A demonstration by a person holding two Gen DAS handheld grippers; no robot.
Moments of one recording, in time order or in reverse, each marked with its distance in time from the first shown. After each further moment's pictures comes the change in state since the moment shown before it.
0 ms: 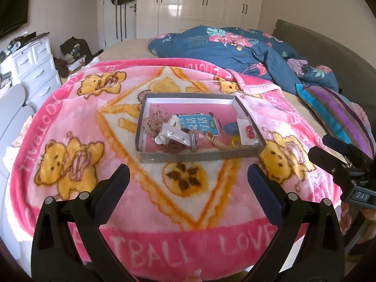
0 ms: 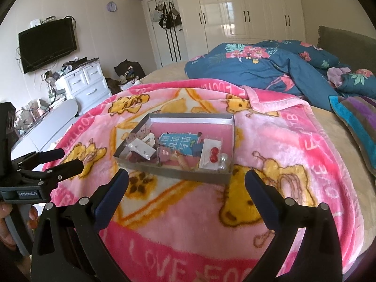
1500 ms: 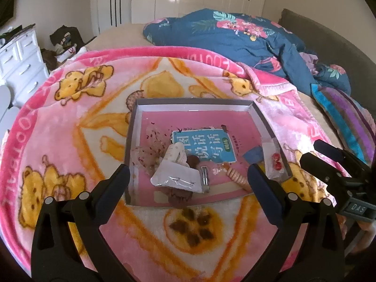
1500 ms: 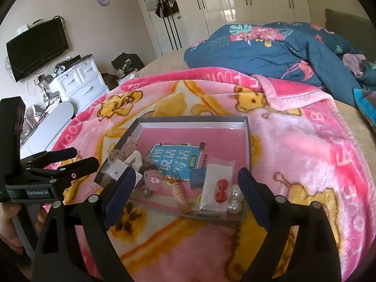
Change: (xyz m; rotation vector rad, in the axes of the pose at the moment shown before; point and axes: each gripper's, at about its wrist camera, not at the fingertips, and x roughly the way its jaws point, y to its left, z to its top) left arm 0.107 0.020 0.075 -0.002 0.098 -0.024; right arm 0.110 -0.022 0.055 0.058 0.080 0.052
